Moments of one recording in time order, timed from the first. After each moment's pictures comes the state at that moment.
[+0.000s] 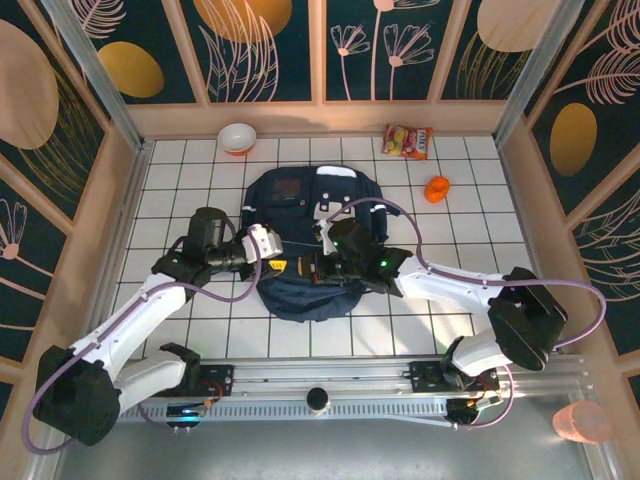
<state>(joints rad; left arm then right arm) -0.43 1.08 0.69 -0.27 0.62 0.71 0.93 1.43 0.85 -0.06 -0.26 0.70</state>
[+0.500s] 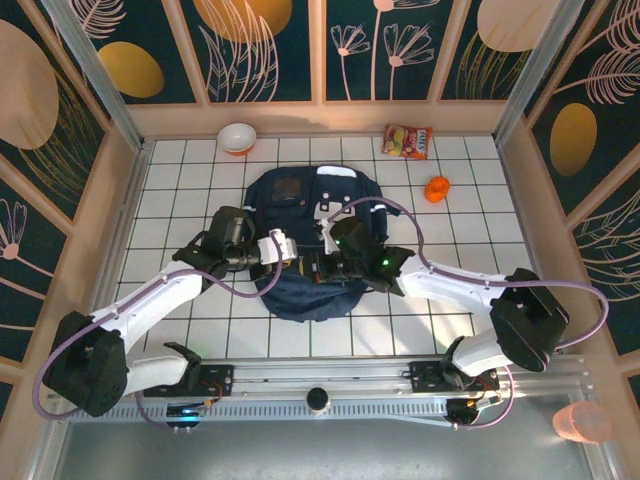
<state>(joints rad) -0.49 1.22 0.72 -0.24 0.50 0.79 0.92 1.42 0.85 -0.07 -0.28 0.70</state>
